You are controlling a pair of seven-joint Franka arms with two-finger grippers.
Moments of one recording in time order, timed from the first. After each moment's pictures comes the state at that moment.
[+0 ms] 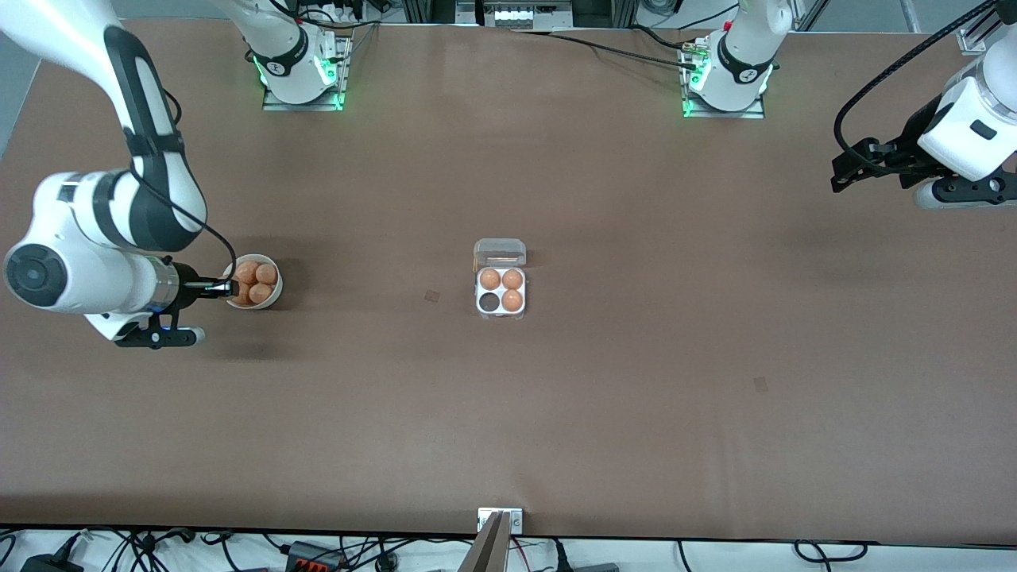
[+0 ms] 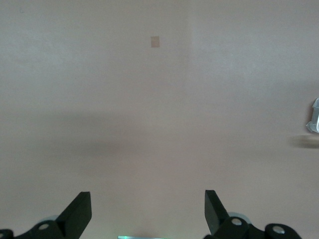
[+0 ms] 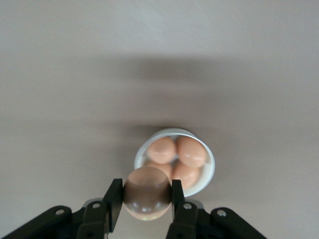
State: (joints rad) left arm 0.10 -0.04 -0.16 -1.66 -0.01 1.53 -0.13; right arm 0.02 0.43 0.04 -1.61 0.00 1.83 0.00
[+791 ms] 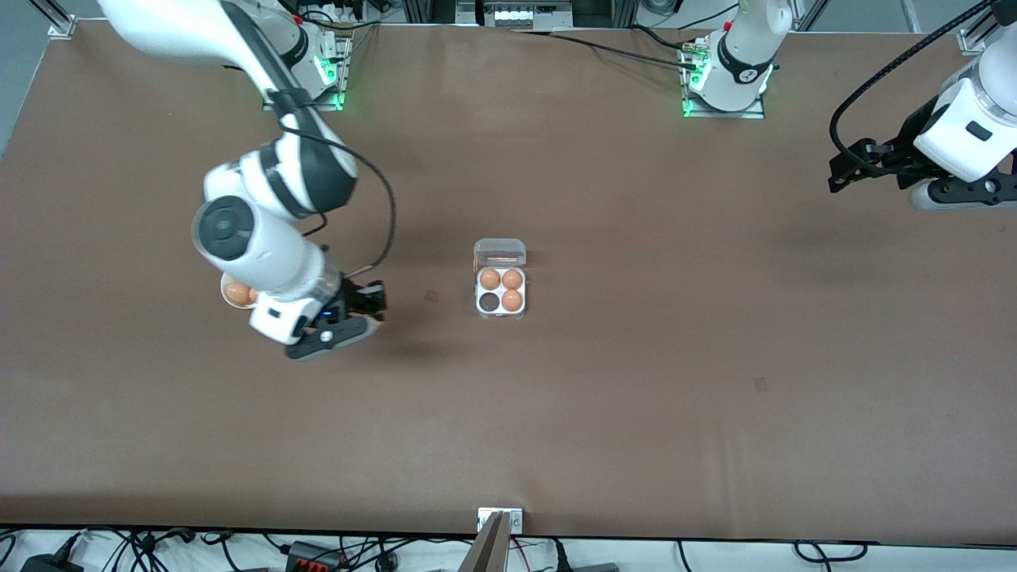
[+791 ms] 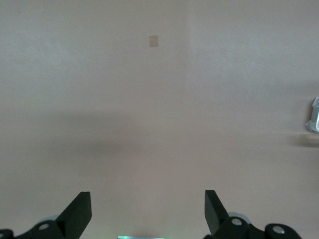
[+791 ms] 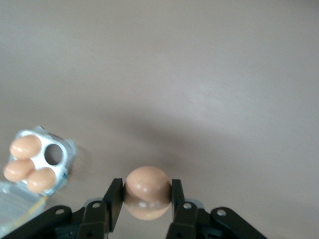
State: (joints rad) left arm 0.09 -0.04 -0.16 -1.66 -0.01 1.53 -0.13; right arm 0.23 0.54 0.22 -1.55 0.01 2.20 0.06
